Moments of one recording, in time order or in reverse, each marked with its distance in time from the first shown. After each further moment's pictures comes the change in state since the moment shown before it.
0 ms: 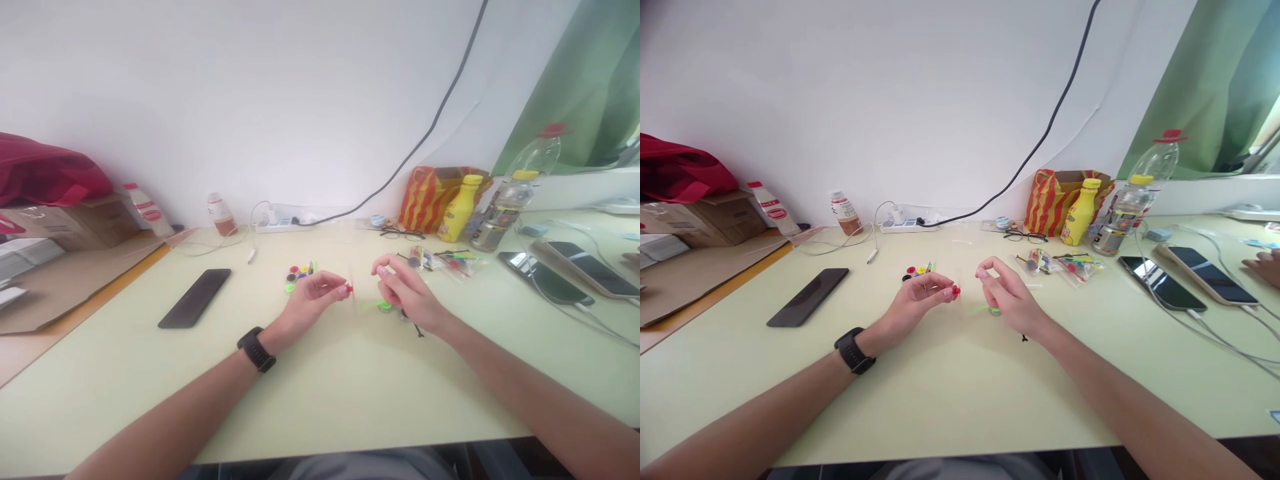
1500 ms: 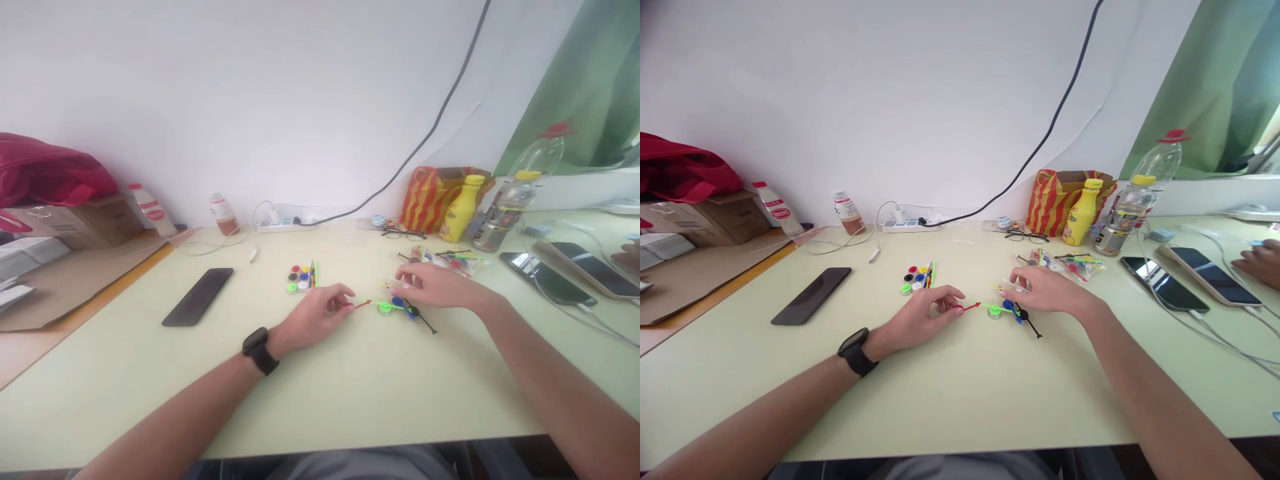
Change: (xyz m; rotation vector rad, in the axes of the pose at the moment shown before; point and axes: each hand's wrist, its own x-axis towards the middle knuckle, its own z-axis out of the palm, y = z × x) left_hand -0.009 -0.004 -0.003 0.765 -0.192 0.171; right_hand 0.007 0.000 -0.073 -0.995 -0.197 0.275
